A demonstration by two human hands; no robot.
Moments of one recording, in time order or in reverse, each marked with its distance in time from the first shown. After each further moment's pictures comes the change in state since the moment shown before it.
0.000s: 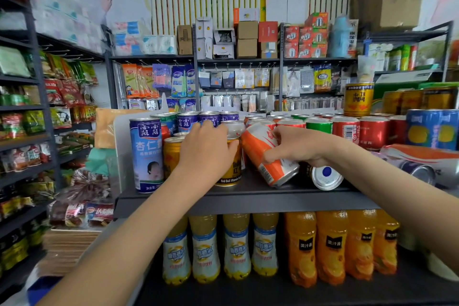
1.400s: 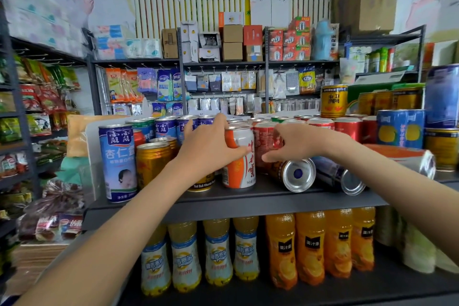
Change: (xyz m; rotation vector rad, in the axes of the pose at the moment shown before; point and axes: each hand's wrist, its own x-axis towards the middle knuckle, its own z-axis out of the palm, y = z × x) left_hand 0.028 0.033 0.011 -0.206 -0.106 0.108; right_hand -0.018 0.025 -0.039 -0.711 0.197 -0.044
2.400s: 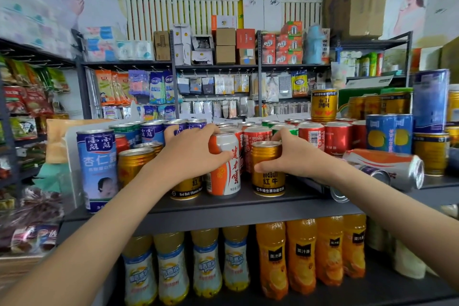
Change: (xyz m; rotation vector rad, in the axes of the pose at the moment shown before) left_hand 0.009 -0.008 -0.001 0.123 -0.079 0.019; right_hand -0.011 0.016 0.027 0.685 0.113 0.028
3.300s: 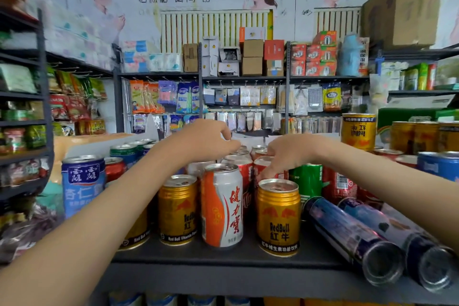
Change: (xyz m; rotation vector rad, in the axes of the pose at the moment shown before) left_hand 0.075 0.011 -0.035 -0.101 -0.151 -0.096; right_hand 0.112 -0.023 -0.037 -0.732 -0.333 -0.160
